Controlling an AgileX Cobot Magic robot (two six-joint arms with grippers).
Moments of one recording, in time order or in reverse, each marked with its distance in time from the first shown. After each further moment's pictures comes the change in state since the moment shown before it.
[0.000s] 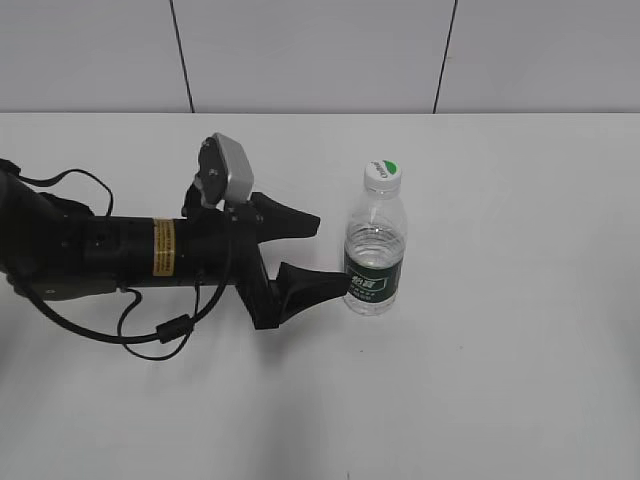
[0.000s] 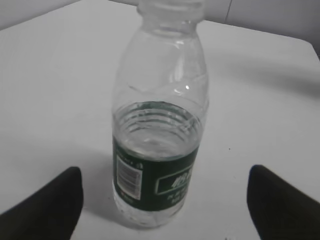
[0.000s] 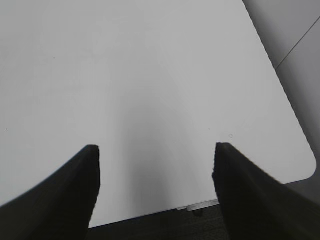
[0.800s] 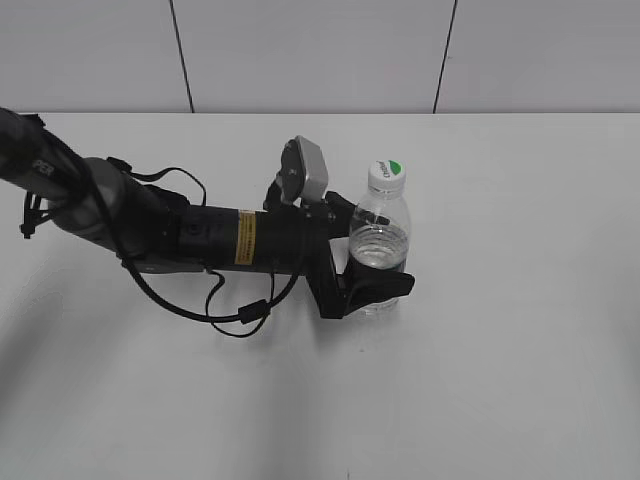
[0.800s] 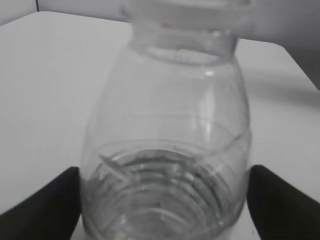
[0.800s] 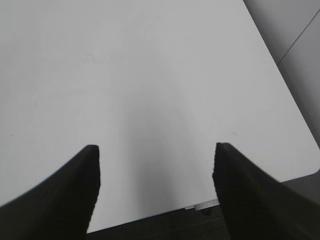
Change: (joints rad) left arm -0.086 0.229 -0.347 0.120 -0.023 -0.122; right arm 0.000 0.000 0.000 0.000 -0.001 0.044
